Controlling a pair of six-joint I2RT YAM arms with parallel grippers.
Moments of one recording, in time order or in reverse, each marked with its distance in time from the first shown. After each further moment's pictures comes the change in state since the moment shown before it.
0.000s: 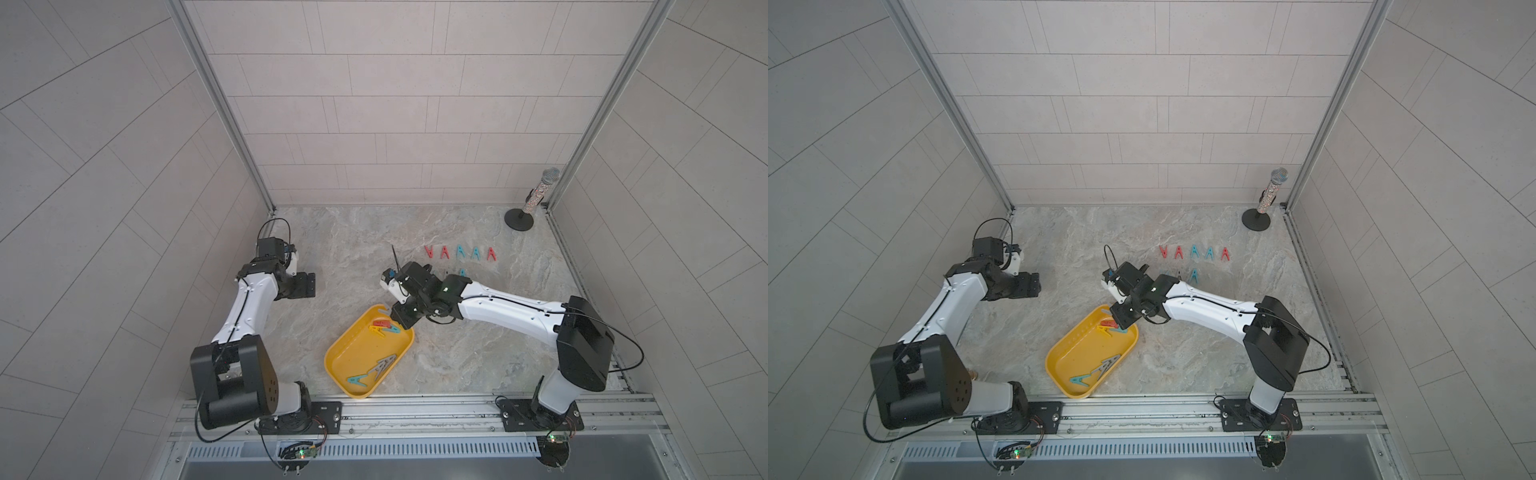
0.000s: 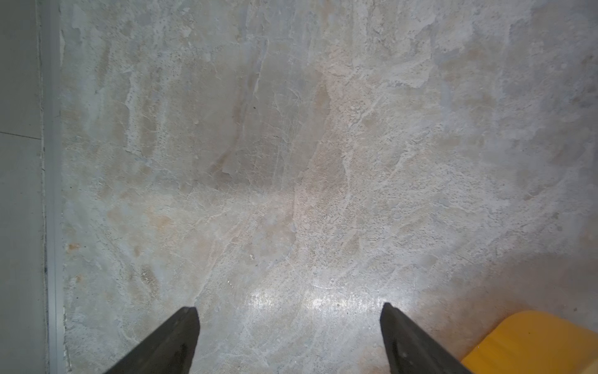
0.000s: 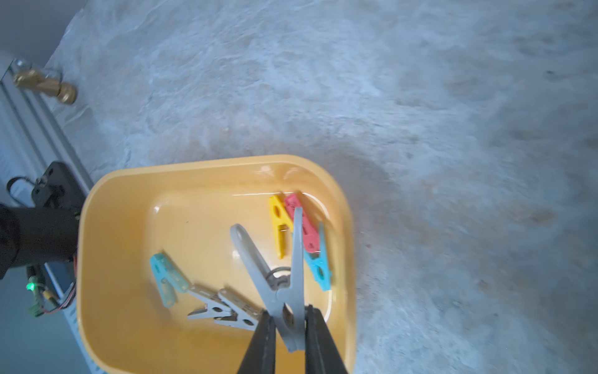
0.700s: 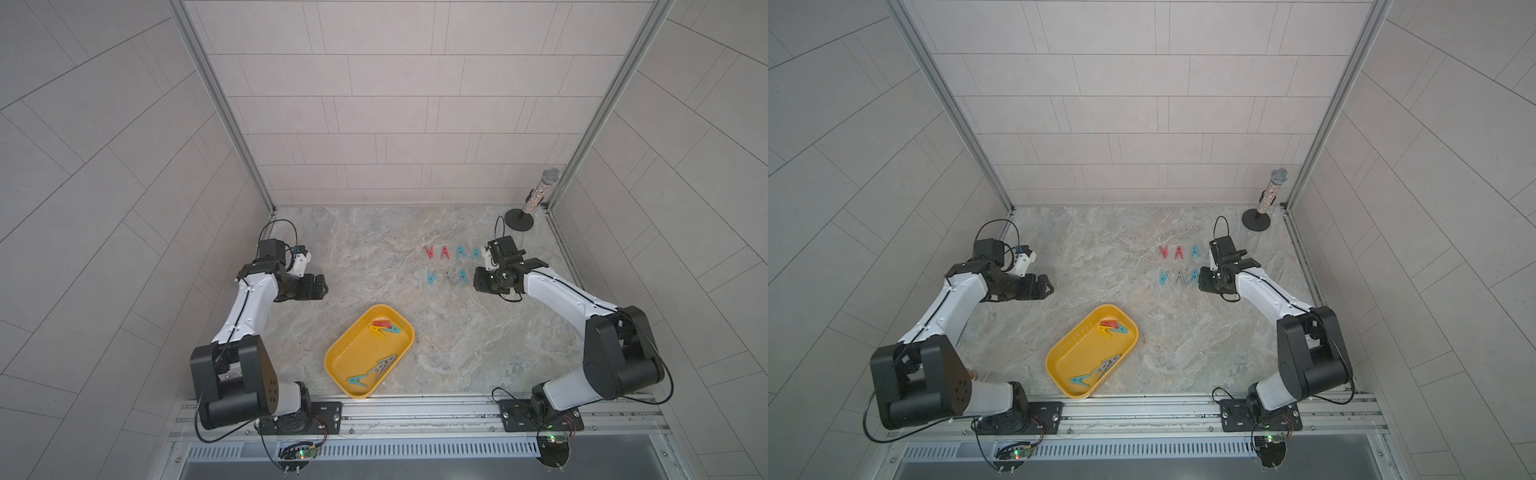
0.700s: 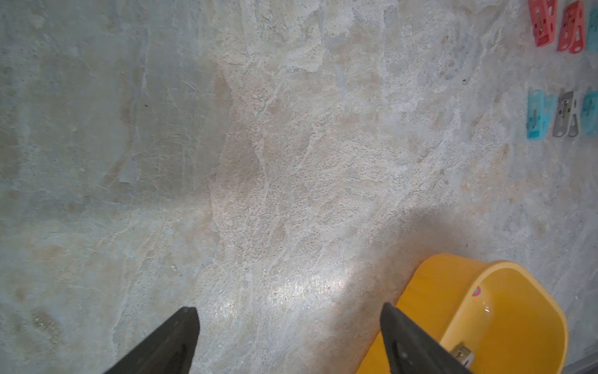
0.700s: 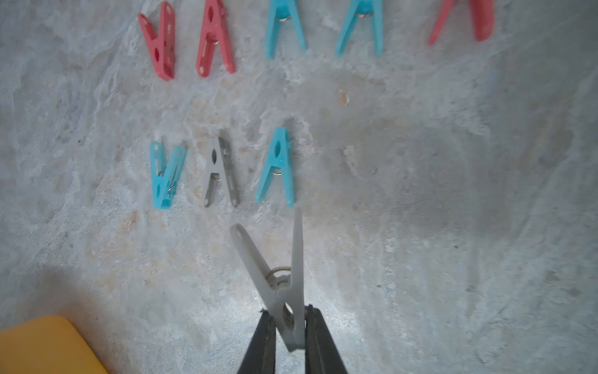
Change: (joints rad) left arm -0.006 0.000 0.000 -0.053 0.239 0.076; right arm -0.677 -0.163 -0.264 0.004 0.050 0.102
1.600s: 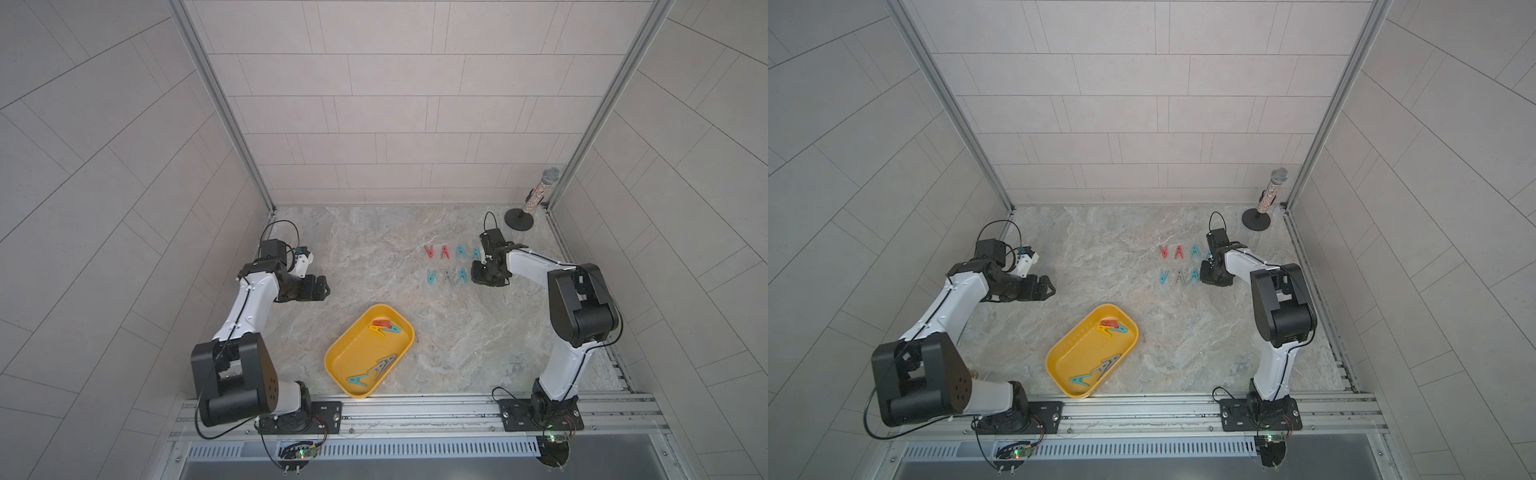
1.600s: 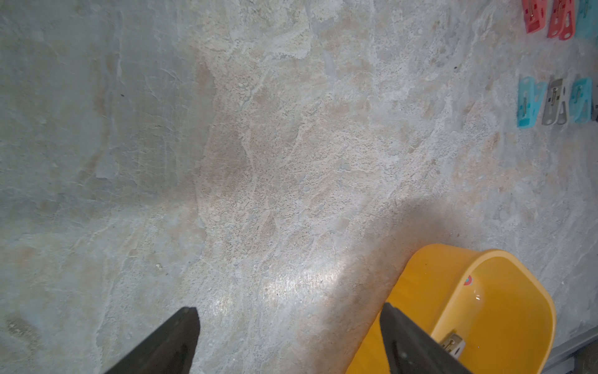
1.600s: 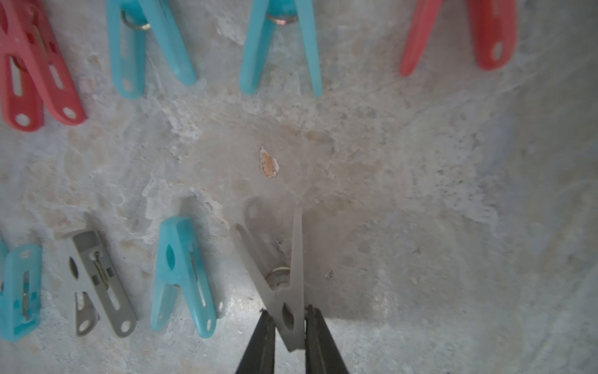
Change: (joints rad) left arm -0.009 0.010 0.000 -0.018 0.017 0.011; right arm -0.050 0.353 0.199 0.000 0.065 -0.016
